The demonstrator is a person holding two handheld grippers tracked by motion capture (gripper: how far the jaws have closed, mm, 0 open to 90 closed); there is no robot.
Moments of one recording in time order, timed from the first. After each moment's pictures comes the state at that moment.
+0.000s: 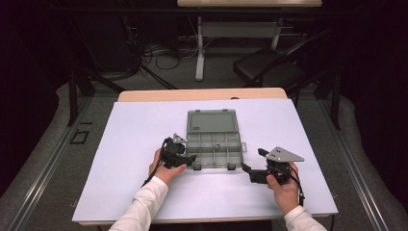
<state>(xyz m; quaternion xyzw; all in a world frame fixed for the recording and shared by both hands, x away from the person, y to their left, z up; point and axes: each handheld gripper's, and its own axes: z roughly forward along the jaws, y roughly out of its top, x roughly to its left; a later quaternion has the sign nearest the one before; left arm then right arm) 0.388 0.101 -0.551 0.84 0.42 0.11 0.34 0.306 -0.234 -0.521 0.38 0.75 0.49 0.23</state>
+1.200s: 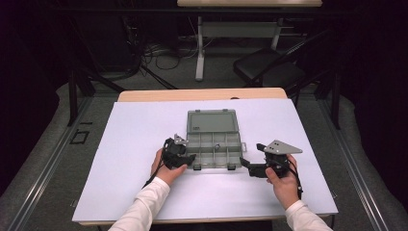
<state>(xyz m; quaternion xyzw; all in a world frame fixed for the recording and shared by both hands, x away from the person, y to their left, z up) 0.389 0.098 -0.557 0.84 0.41 0.12 0.33 0.320 -0.231 -0.508 0.38 0.76 0.49 0.21</state>
